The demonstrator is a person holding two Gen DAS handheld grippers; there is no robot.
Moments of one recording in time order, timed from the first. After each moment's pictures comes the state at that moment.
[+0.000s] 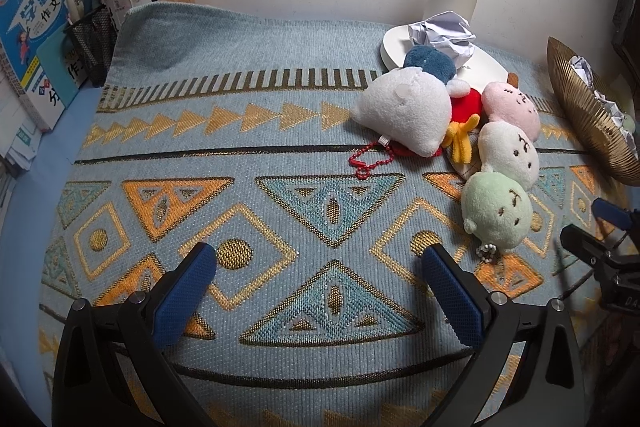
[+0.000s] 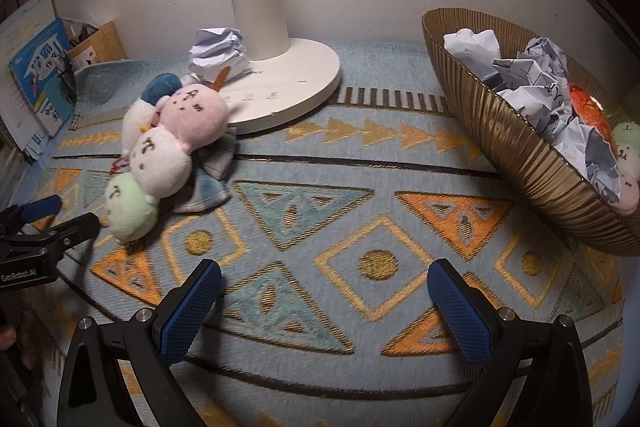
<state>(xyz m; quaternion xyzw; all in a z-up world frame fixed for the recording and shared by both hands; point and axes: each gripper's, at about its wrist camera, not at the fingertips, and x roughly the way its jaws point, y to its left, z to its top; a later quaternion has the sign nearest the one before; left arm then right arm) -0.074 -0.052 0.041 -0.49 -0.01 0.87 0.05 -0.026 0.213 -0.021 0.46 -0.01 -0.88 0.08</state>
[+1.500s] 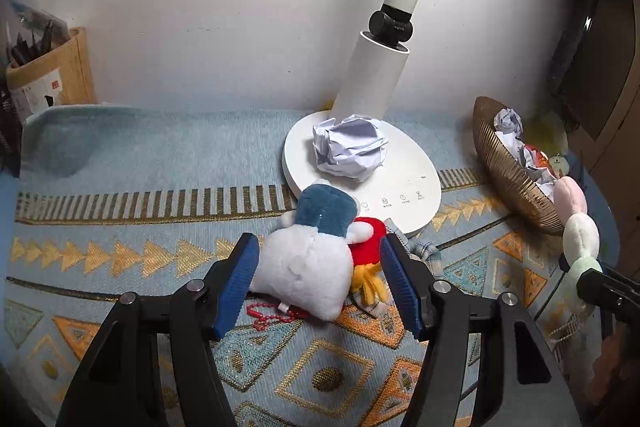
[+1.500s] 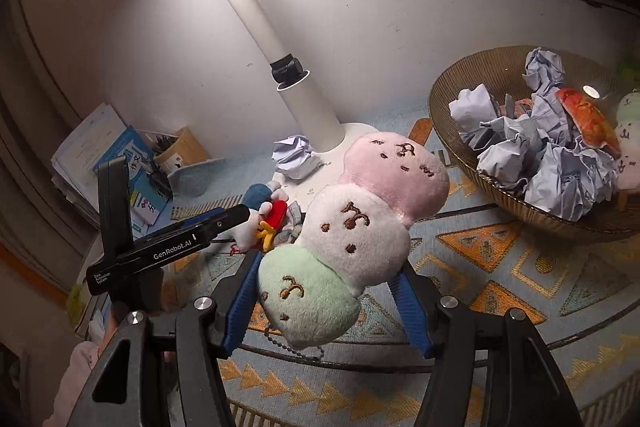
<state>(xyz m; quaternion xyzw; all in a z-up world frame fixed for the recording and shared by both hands) -0.147 -0.023 0.071 -0.40 -0.04 0.90 0.18 -0.002 0.245 0.043 0.38 -0.16 -0.90 0.17</state>
